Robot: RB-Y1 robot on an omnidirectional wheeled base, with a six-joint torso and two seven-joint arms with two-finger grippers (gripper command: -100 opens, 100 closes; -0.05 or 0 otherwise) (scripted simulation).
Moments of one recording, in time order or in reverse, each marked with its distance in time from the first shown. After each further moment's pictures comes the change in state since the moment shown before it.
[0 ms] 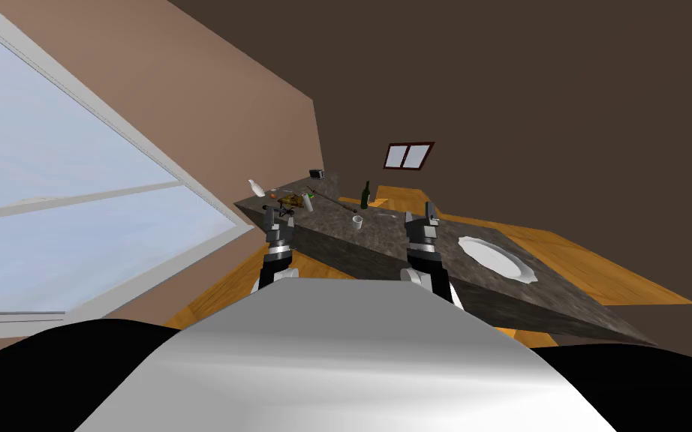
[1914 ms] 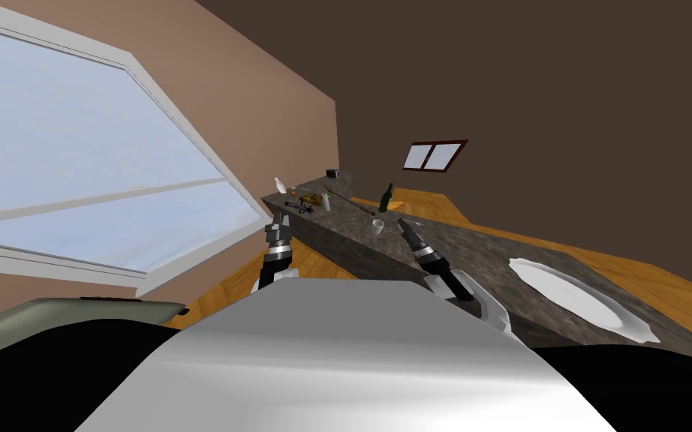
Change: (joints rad) left arm 0.000 0.000 0.000 0.000 0.000 0.000 0.000; right arm -0.021 -0.586 -0.003 0.274 0.109 -0.065 0.040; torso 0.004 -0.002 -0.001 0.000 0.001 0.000
